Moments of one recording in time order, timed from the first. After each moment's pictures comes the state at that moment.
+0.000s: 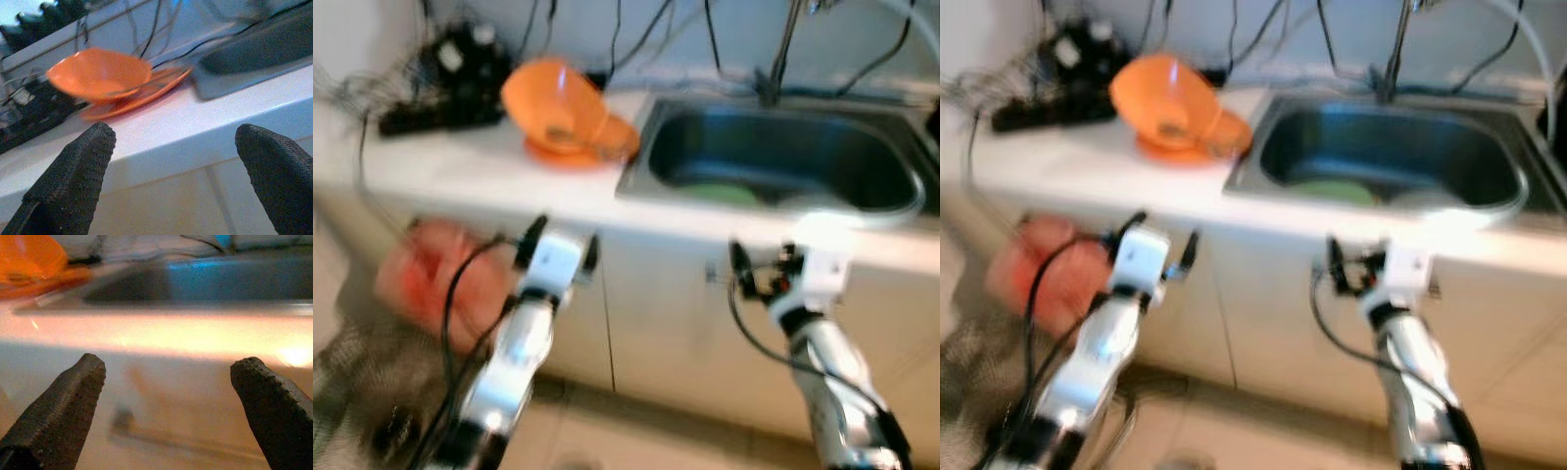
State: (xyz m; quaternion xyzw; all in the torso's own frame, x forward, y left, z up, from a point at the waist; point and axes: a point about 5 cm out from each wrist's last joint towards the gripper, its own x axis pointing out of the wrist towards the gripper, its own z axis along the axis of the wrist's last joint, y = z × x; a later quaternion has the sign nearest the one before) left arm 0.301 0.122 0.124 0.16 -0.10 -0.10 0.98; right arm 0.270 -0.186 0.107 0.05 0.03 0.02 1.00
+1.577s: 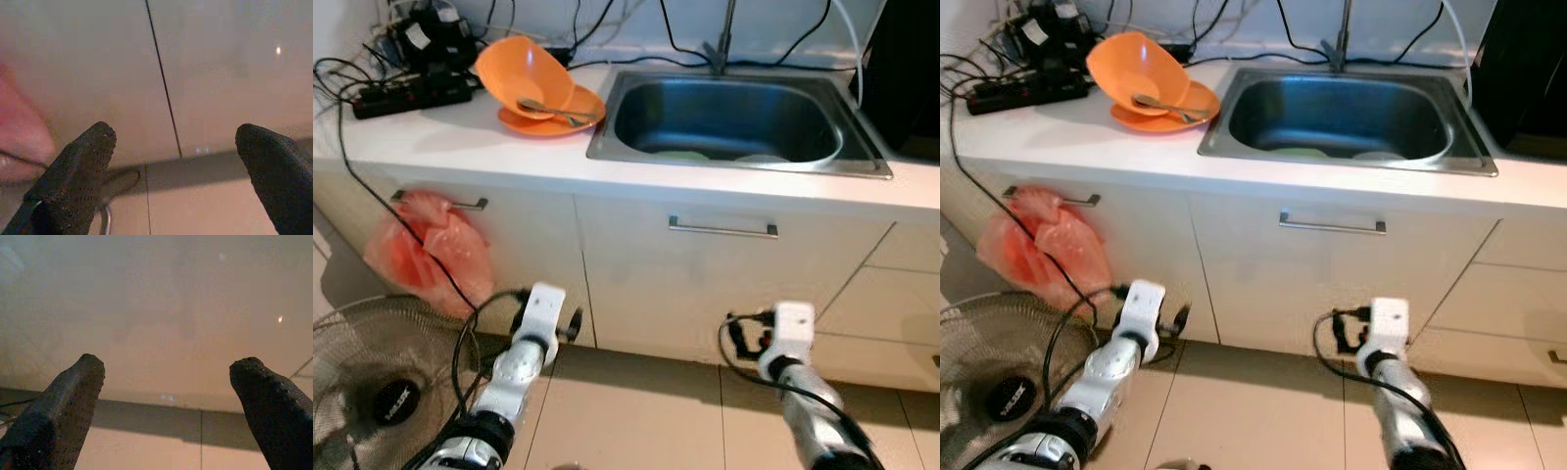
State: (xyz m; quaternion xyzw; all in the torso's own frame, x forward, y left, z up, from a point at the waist) left arm 0.283 0.163 -0.007 0.10 0.23 -0.07 0.97; right arm 0.264 -0.194 -0.002 0.04 0.22 0.01 0.98
